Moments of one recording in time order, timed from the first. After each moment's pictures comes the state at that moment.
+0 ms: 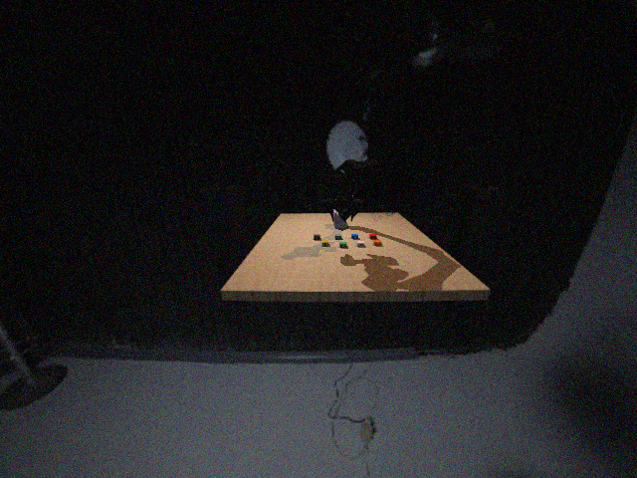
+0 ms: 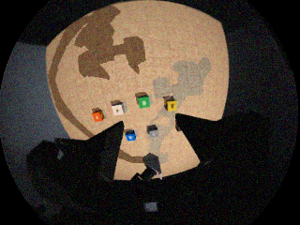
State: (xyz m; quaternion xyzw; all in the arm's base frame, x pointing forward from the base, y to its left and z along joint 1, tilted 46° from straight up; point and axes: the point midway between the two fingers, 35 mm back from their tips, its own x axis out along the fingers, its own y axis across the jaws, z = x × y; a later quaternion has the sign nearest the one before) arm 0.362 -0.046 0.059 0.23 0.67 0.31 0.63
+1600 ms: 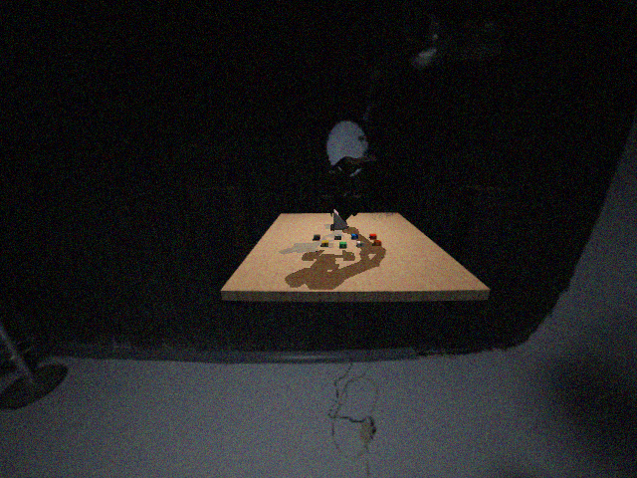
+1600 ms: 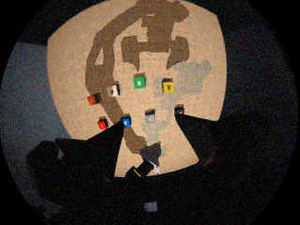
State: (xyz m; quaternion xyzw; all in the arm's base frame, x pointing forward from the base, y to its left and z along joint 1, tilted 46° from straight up) arm 0.306 -0.065 0.061 0.23 0.67 0.31 0.63
